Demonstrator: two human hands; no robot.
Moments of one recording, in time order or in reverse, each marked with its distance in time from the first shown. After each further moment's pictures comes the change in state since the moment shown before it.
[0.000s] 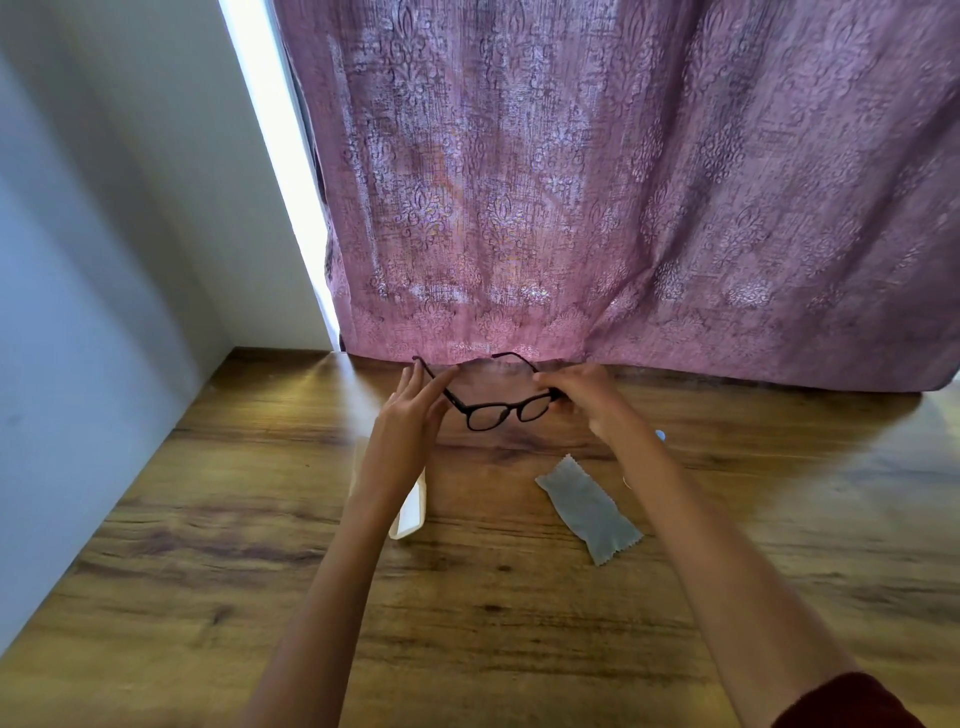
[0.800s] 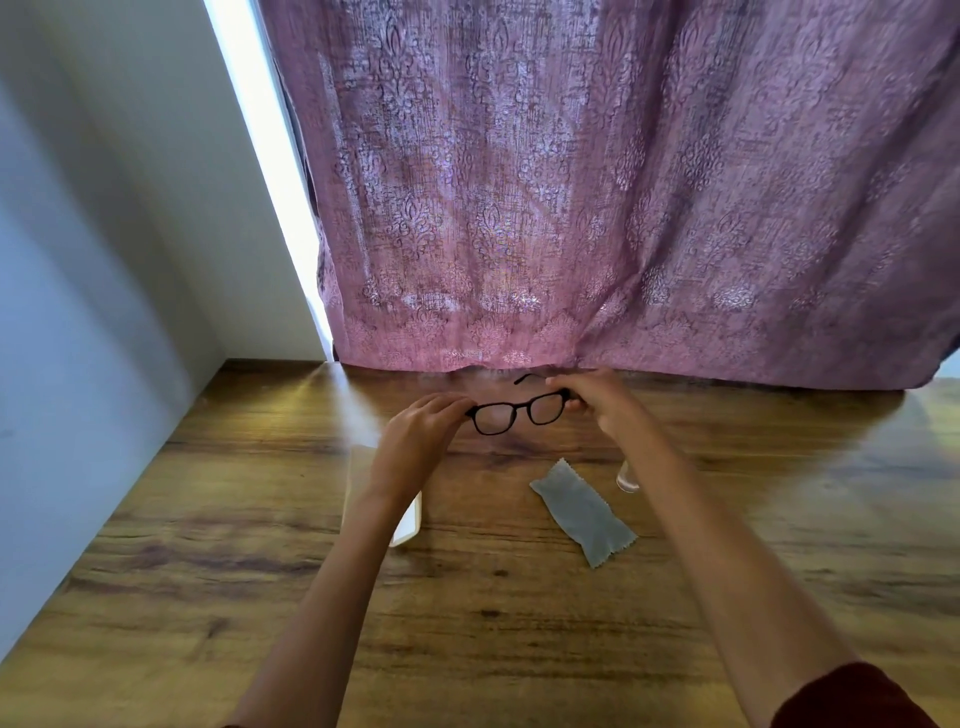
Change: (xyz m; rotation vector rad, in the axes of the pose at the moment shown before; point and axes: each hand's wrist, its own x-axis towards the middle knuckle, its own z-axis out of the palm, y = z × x) left_hand 0.001 0.016 0.000 0.198 0.059 0.388; right_hand 0.007 -0.001 -0.020 -0.017 0.097 0.104
